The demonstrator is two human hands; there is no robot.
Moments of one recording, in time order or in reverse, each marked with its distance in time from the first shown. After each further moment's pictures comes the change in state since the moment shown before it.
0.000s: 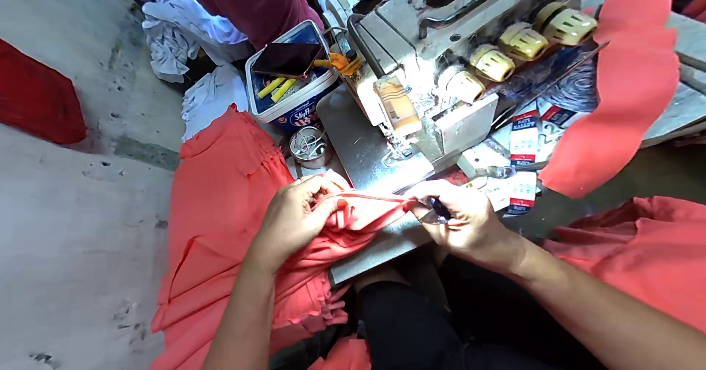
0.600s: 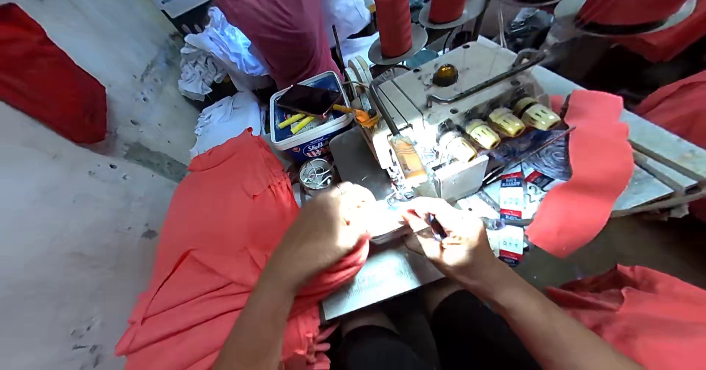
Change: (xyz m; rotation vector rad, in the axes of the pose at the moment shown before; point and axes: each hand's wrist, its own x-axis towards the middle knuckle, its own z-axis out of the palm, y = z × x) left_hand 0.029 0.051 -0.007 0.037 0.072 0.202; right_hand 0.035 -0.003 -0.003 -0.184 0.081 -0.073
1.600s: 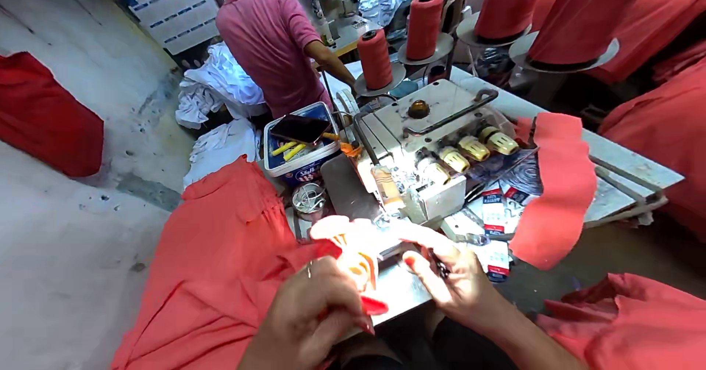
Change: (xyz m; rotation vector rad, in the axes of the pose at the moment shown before) left_hand -0.042 0.020 -0.006 -0.416 0.161 0.292; right_hand -0.015 -0.012 -0.014 0.315 -0.019 0.095
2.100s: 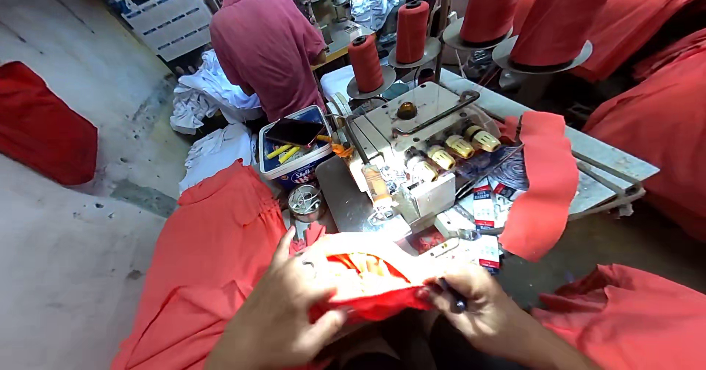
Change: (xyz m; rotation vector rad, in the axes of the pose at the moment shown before) left_hand -0.009 -0.003 -0.023 0.513 -0.316 0.048; right_hand -0.019 -0.021 -0.026 0.090 -0.174 -0.037
